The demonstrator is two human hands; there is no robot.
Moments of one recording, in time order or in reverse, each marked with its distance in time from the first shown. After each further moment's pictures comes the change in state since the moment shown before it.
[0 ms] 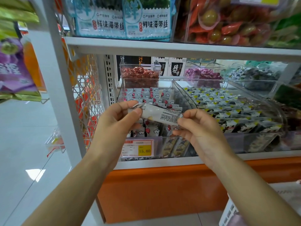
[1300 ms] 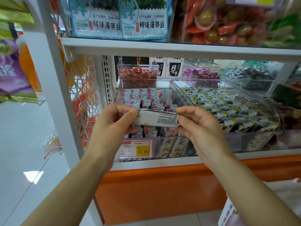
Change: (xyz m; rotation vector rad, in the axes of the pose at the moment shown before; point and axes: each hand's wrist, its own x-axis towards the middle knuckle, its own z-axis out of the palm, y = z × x) left_hand -0.002 0.002 0.002 0.041 0.038 0.018; right_hand -0.001 -0.001 0.001 -0.056 0.015 -0.108
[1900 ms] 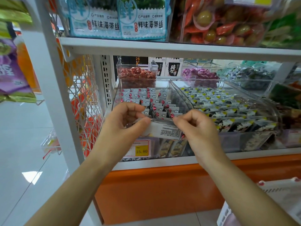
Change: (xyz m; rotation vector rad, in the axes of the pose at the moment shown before) left_hand -0.006 0.002 0.002 0.208 -0.165 0.089; right_hand -0.003 0.004 0.004 -0.363 0.097 -0.143
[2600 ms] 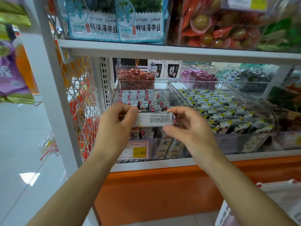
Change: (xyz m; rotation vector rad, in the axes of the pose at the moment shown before) left_hand 0.014 -0.001 0.008 0.148 0.212 -0.003; right_hand 0.000 -0.002 -0.004 0.103 -0.226 -0.029
